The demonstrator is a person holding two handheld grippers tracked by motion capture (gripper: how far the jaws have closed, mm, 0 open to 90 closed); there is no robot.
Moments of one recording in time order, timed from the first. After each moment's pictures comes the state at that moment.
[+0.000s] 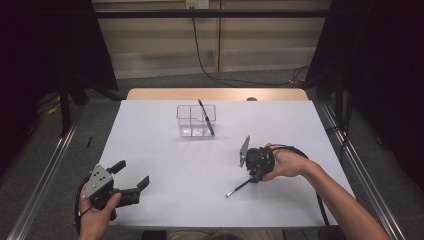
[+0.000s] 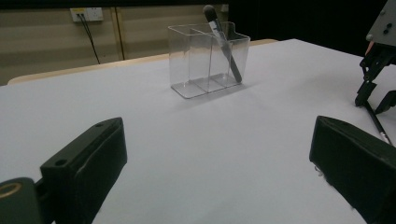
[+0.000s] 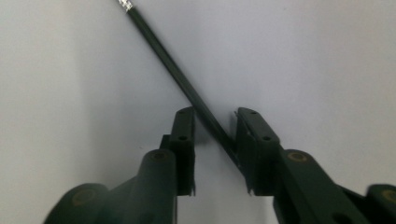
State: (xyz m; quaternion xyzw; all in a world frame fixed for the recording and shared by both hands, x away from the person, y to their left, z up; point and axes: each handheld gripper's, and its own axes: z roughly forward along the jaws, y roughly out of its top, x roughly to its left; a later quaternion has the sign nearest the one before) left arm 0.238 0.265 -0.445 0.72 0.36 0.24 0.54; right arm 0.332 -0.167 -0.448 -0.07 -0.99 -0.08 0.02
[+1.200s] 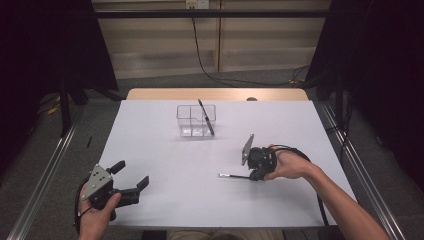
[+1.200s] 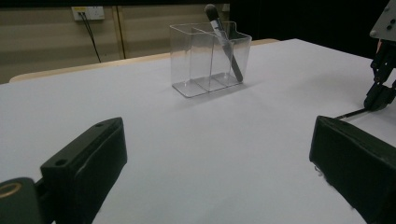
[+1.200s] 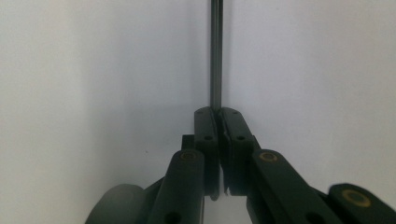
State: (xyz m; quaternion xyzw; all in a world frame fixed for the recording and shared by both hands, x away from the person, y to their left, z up) left arm 0.238 0.266 -0.445 0.72 0.37 0.24 0.54; right arm 0.330 -0.174 -0.448 -0.10 -0.99 -0.10 0.02
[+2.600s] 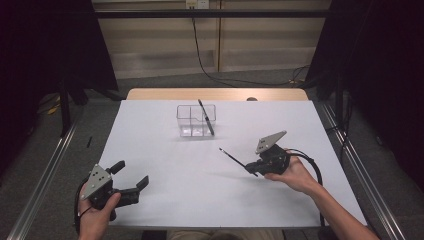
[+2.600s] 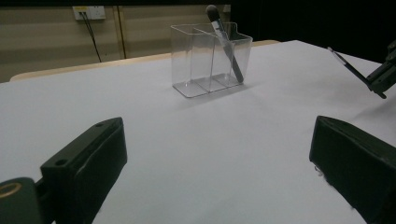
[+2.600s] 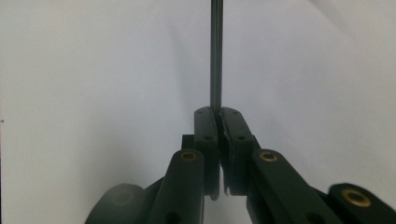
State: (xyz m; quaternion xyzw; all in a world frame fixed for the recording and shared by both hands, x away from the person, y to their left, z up) left arm 0.238 0.266 -0.445 0.71 0.37 0.24 0.54; right arm 0.308 -0.205 -0.437 -0.24 -0.91 -0.34 -0.04
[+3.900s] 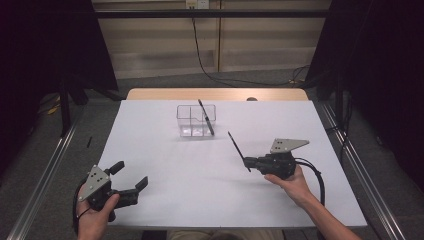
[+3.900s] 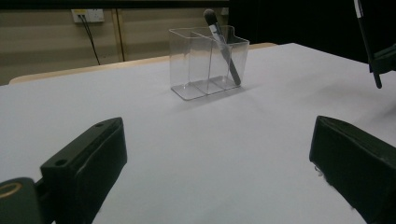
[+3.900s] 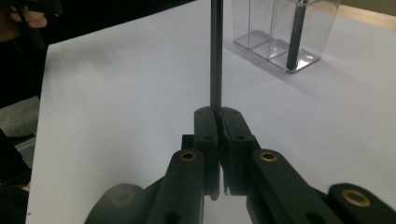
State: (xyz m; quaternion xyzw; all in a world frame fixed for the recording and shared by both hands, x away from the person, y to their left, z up) left arm 0.235 0.268 -0.442 0.71 0.37 0.24 0.55; right arm 0.287 -0.219 -0.442 -0.29 -0.80 -0.52 -0.08
